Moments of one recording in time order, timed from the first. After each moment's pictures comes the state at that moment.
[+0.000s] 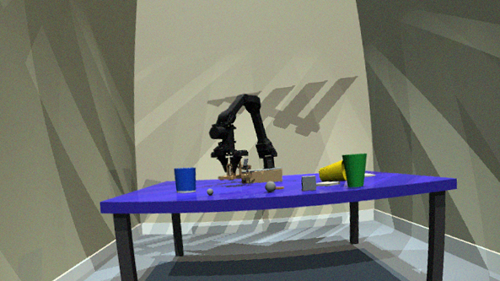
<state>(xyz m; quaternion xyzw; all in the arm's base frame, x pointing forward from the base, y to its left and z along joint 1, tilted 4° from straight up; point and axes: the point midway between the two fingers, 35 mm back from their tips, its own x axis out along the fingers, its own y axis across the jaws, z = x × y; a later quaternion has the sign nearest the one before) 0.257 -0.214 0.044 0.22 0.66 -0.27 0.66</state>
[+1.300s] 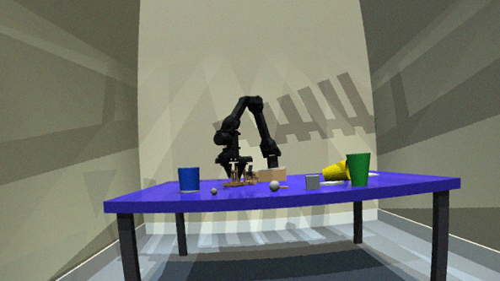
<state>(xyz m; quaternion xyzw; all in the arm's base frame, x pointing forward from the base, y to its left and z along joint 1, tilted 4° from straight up) 0.256 -0.214 0.012 0.22 0.67 -0.27 0.66</state>
